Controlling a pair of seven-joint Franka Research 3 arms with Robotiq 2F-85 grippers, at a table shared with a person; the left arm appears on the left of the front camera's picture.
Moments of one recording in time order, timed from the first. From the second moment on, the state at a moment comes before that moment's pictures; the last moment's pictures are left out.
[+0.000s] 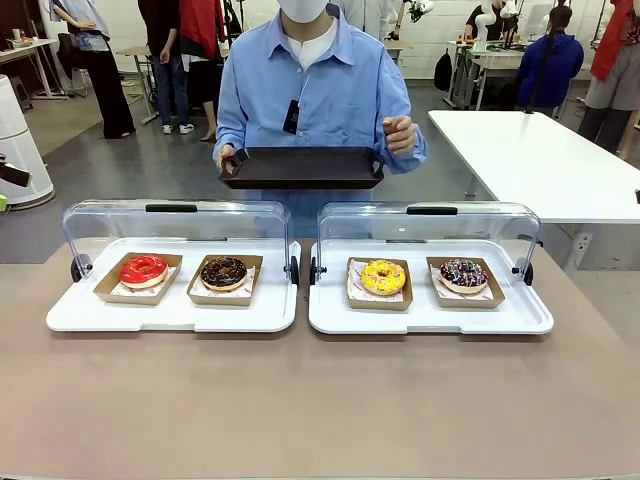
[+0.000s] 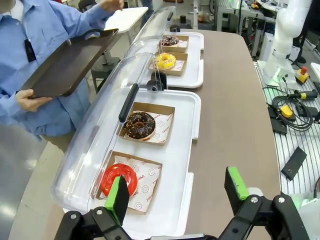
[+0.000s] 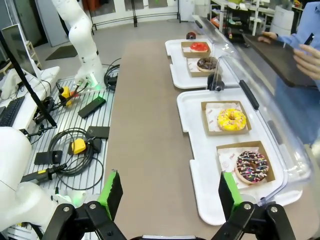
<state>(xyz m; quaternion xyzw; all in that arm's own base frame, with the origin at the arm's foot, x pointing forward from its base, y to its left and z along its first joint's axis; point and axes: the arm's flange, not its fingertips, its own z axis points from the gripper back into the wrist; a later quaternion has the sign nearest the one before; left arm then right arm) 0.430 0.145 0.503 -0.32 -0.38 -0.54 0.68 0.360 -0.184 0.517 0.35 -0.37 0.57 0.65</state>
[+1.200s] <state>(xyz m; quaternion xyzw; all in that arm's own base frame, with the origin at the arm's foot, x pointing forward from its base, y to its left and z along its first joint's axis) 0.430 0.145 0.502 -0.31 -0.38 -0.54 0.68 0.360 -0.184 0.517 0.35 -0.37 0.57 0.65</state>
